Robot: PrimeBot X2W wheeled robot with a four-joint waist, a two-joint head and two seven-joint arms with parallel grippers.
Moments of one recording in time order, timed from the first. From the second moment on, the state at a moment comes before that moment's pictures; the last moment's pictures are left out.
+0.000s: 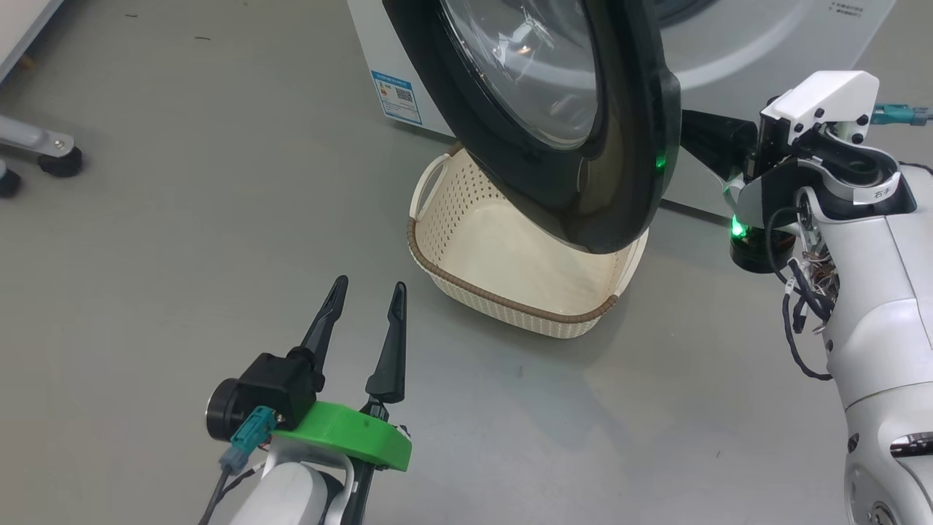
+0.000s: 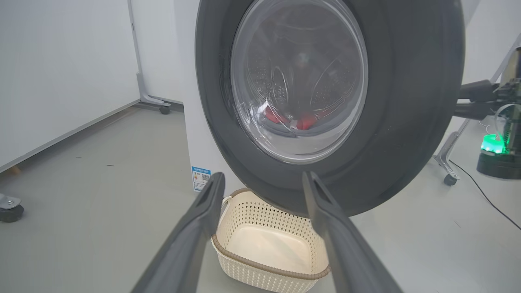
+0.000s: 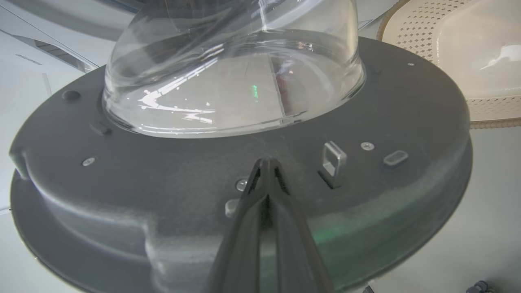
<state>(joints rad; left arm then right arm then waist) -0.20 0.04 -0.49 0.13 -0.51 0.09 -0.25 -0.88 -0.11 0.05 0.77 1.55 -0.10 0.74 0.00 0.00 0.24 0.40</state>
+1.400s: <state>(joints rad) -0.19 0.04 -0.49 0.12 -0.51 0.09 -0.25 -0.81 -0.08 0.24 0.67 1.68 -0.10 0.87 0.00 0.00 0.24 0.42</state>
